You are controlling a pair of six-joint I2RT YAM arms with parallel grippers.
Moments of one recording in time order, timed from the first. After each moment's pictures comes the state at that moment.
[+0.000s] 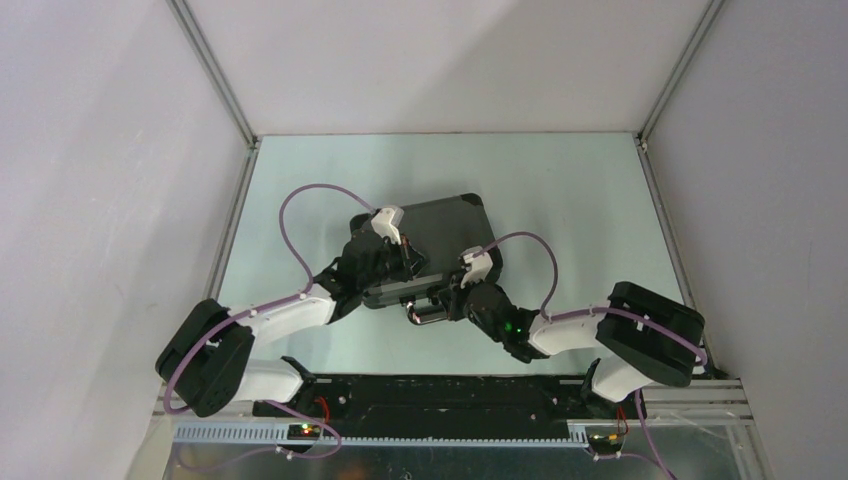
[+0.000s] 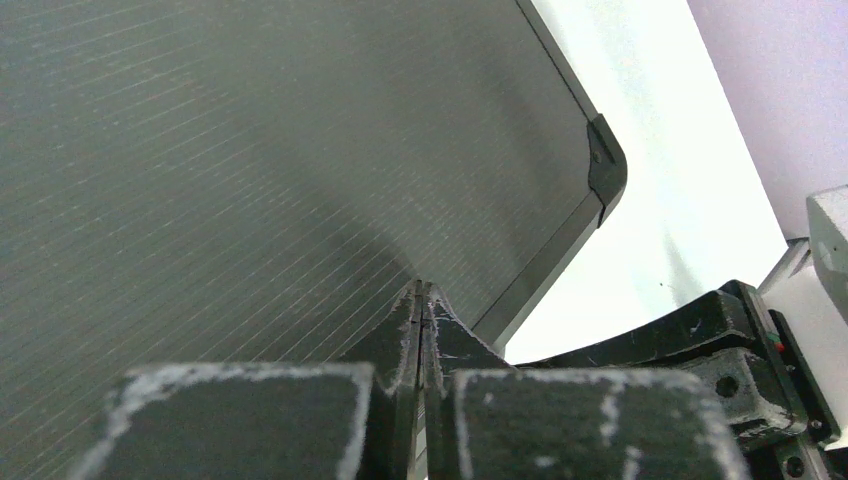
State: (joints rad) left arm -0.66 1.30 0.54 0.34 0.10 -0.55; right arm 1.07 1.52 0.45 0.73 0.37 0.56
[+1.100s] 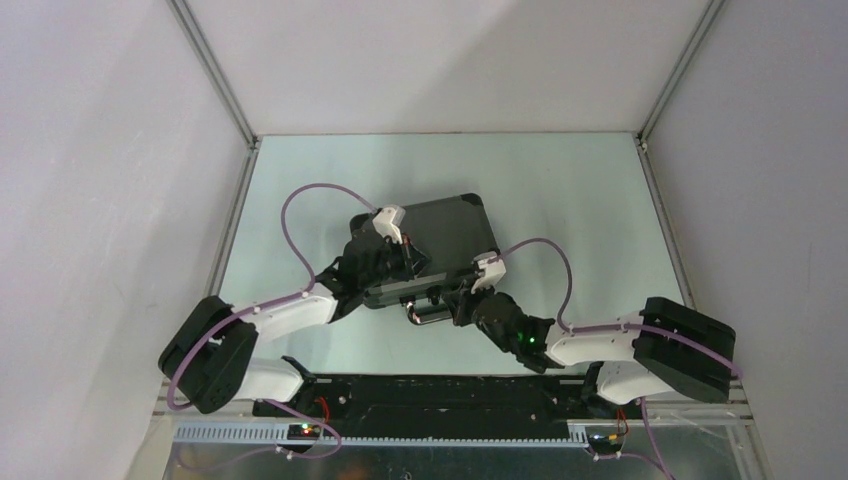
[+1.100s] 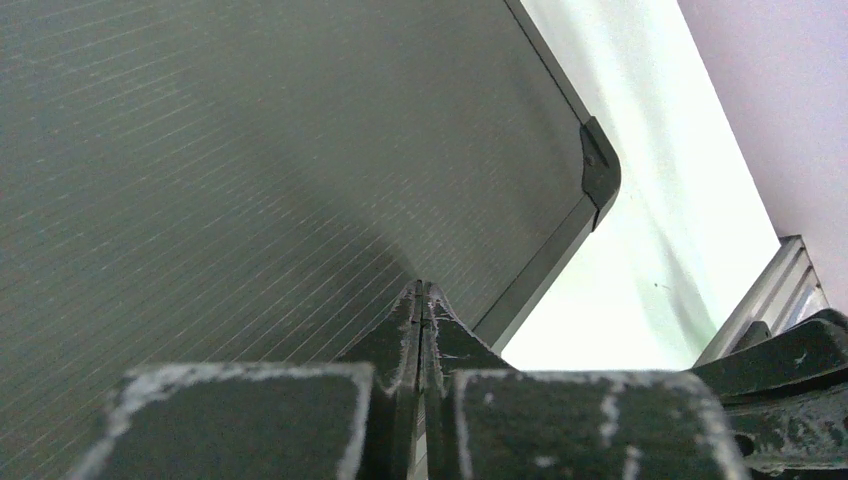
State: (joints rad) left arm -0.66 1.32 0.55 0.37 0.12 -0.55; right arm 1.14 1.35 0.40 0.66 0.47 0.61
